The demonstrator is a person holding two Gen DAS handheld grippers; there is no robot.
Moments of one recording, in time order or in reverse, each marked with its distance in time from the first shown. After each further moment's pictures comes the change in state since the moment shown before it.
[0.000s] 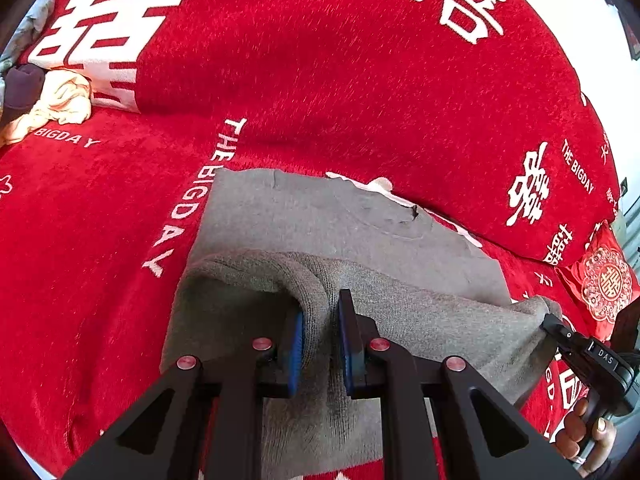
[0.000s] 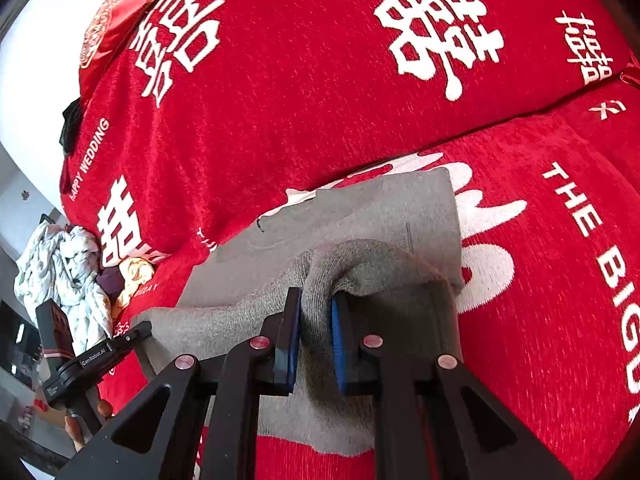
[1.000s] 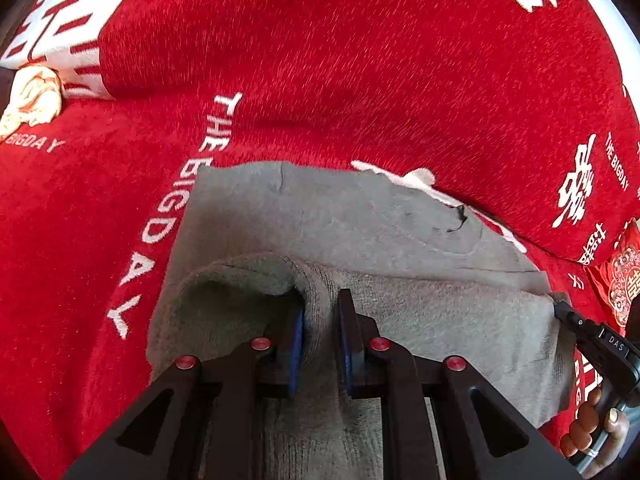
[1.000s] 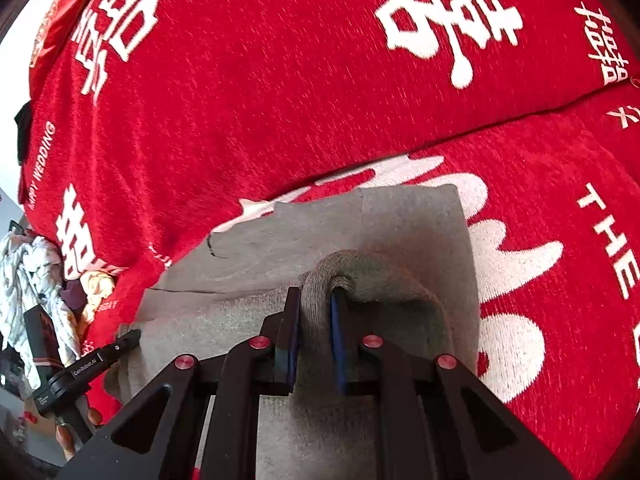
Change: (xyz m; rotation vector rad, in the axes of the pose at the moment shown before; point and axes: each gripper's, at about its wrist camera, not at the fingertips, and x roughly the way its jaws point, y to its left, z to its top) left arm 0.089 0.009 0.038 0.000 0.097 0.065; right arm 0.087 -0.024 0.045 0.017 0.067 -0.101
